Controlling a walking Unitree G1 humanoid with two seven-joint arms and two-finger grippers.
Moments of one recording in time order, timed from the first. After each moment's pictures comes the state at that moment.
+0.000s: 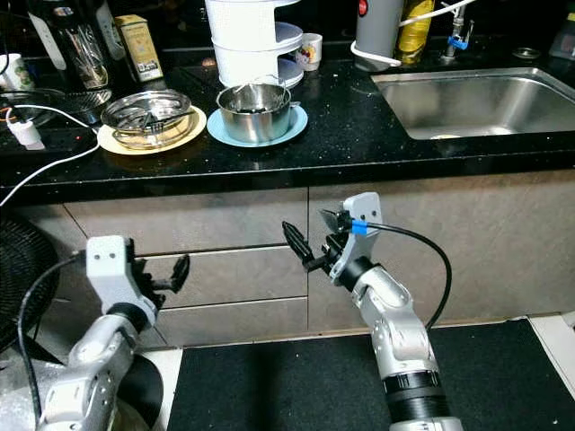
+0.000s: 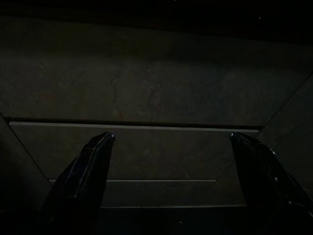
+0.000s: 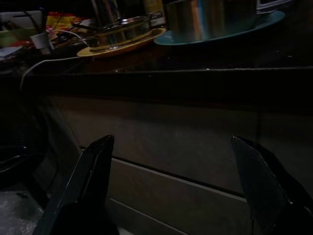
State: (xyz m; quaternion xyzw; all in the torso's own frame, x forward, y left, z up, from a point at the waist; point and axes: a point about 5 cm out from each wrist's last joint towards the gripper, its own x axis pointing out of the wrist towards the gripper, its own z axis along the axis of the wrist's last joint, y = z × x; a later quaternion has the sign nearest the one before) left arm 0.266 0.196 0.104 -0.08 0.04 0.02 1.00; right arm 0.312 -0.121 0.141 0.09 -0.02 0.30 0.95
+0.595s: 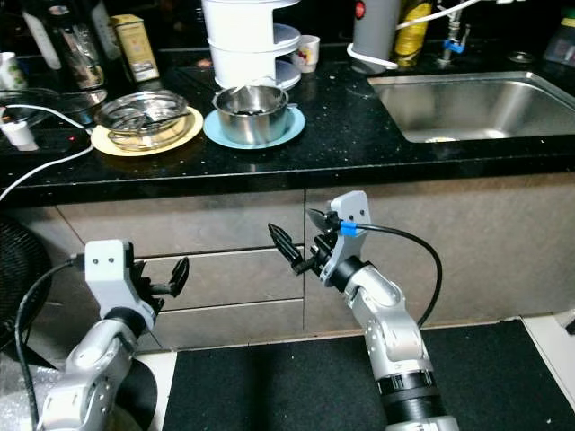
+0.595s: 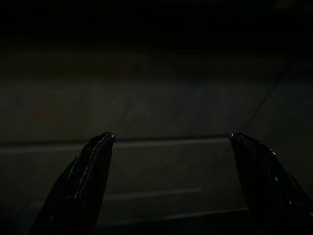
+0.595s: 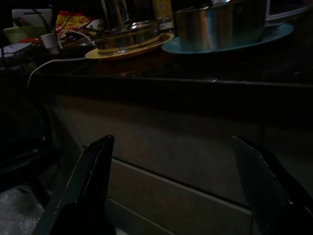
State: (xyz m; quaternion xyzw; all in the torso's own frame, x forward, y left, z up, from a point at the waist) left arm 0.265 0.186 0.115 -0.07 0.01 -0.01 1.00; right arm 0.308 -0.111 0.147 0.07 -0.03 0.33 0.94
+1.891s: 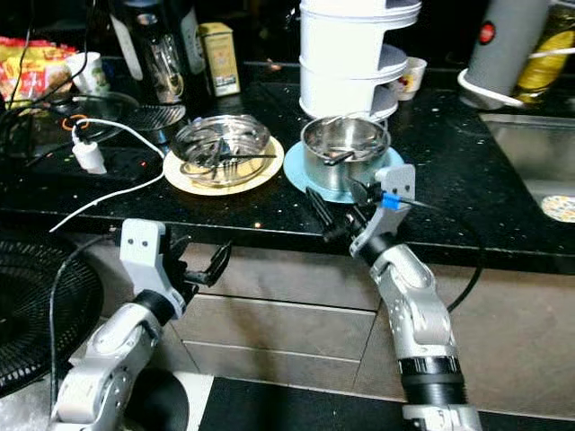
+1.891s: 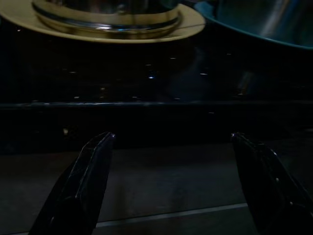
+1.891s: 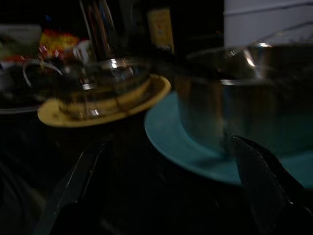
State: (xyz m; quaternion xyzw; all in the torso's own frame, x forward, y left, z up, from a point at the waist) left arm 0.265 0.149 0.134 -0.07 -0.01 -0.13 0.99; right arm 0.319 -0.152 0.171 0.06 -0.06 0.24 0.97
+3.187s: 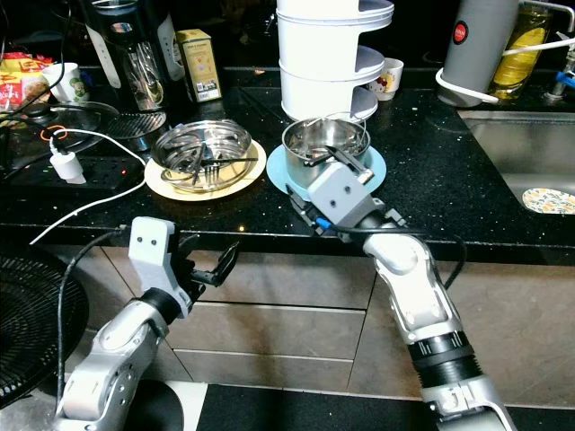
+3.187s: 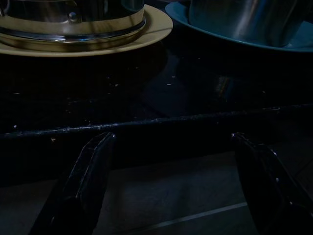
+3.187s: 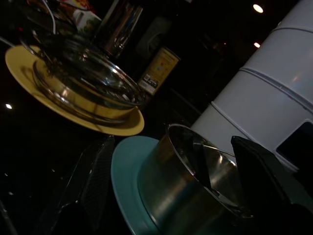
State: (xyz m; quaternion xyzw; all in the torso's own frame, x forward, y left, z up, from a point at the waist) left arm 0.268 0.142 0.138 -0.06 -0.01 -0.15 0.99; right arm 0.325 -0.126 0.214 -0.30 -0.21 0.26 0.89
